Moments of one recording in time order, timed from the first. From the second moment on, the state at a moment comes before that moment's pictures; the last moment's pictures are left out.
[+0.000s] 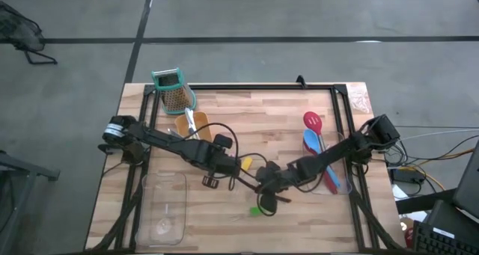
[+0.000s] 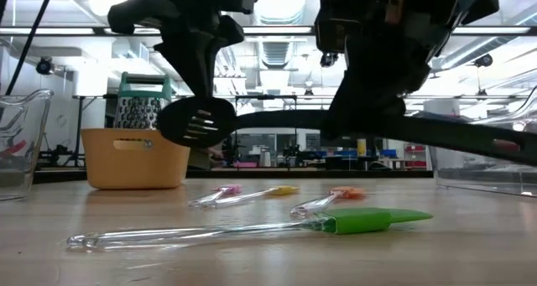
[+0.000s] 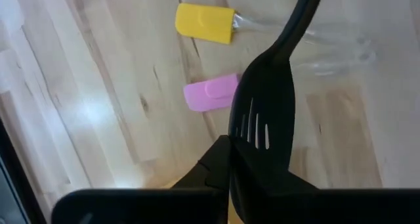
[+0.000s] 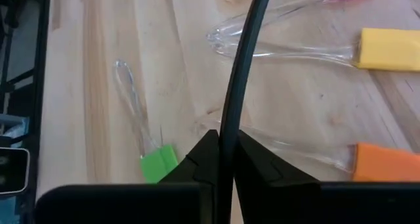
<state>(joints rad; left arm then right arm) -0.23 1.75 1.47 -1.03 -0.30 0.13 0.37 1.74 0.95 -0.02 0.10 0.69</state>
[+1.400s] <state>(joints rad) -0.55 1.07 0.64 0.35 -0.33 0.11 0.59 1.29 1.03 -0.76 0.81 1.00</state>
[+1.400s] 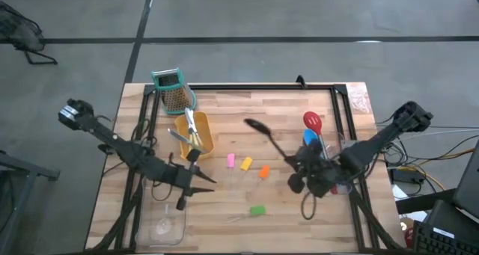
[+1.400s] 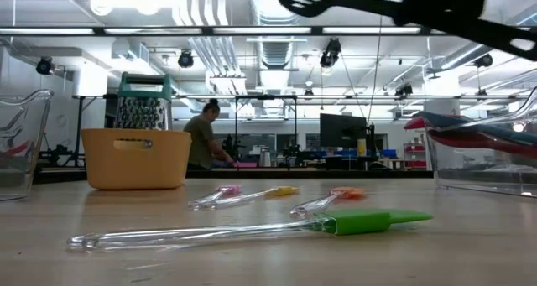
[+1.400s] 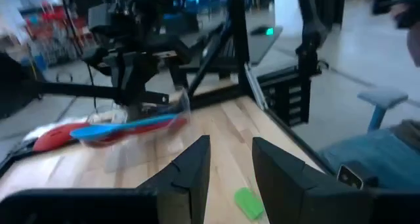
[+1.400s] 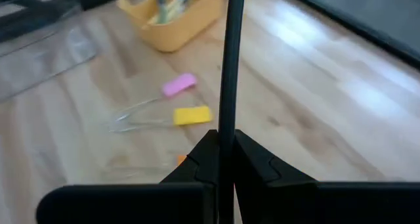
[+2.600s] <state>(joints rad) -0.56 1.06 0.45 0.58 -0.33 0.08 0.76 1.26 0.64 -1.14 0.71 1.94</state>
